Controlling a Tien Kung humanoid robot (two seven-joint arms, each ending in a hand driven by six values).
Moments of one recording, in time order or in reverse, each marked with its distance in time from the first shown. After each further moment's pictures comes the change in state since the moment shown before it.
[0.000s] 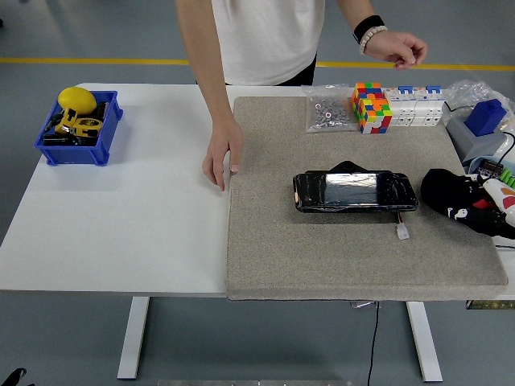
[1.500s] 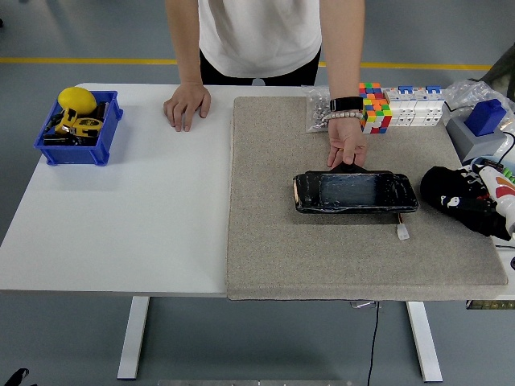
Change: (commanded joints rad) left arm 0.000 -0.001 0.042 0.000 -0.032 -0.001 0.000; right arm 0.079 0.110 -0.043 -0.197 0.101 -0.093 0.100
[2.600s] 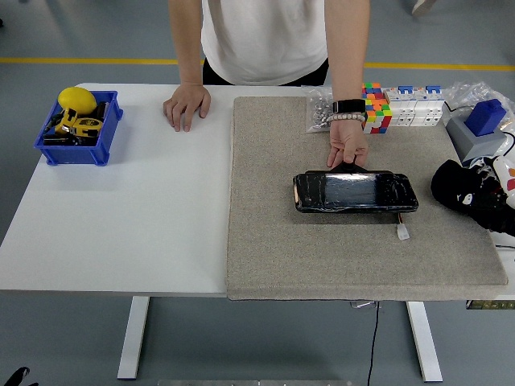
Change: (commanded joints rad) left arm -0.002 -0.003 -0.014 0.000 0.003 -0.002 -0.003; right arm 0.008 -0.013 0.012 0.005 -0.013 -0.092 0.015
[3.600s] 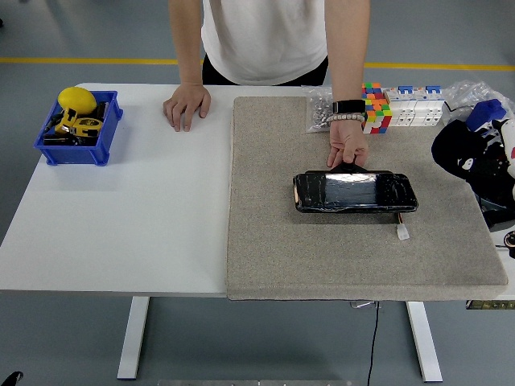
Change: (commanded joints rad) left arm 0.012 0.014 -0.017 0.000 0.031 0.000 -0.001; right arm -0.051 0.005 0.183 0.325 -0.128 -0.100 -0.258
